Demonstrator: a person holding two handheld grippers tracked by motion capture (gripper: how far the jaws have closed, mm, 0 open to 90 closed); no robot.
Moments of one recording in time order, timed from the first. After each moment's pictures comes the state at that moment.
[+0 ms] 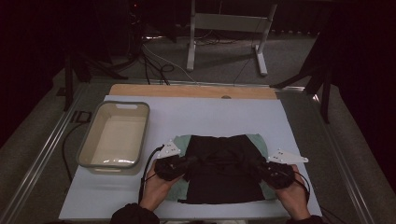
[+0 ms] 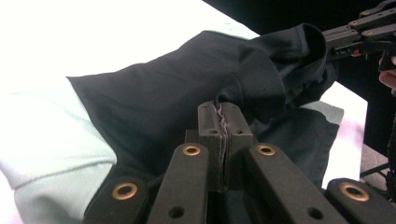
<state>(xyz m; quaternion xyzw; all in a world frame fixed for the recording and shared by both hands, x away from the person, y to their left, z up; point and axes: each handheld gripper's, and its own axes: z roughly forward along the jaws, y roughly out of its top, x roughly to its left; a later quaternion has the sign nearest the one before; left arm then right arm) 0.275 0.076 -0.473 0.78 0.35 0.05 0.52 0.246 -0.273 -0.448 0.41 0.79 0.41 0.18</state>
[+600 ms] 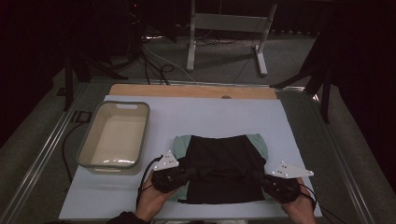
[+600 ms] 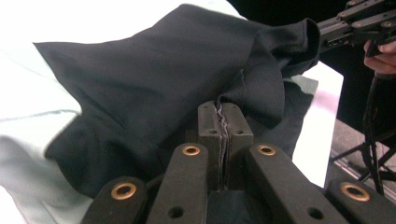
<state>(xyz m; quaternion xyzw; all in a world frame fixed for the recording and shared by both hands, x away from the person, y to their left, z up) 0.247 0.081 -0.482 0.80 0.32 0.03 0.51 0.215 -0.283 -0.458 0.38 0.82 0.41 0.16</state>
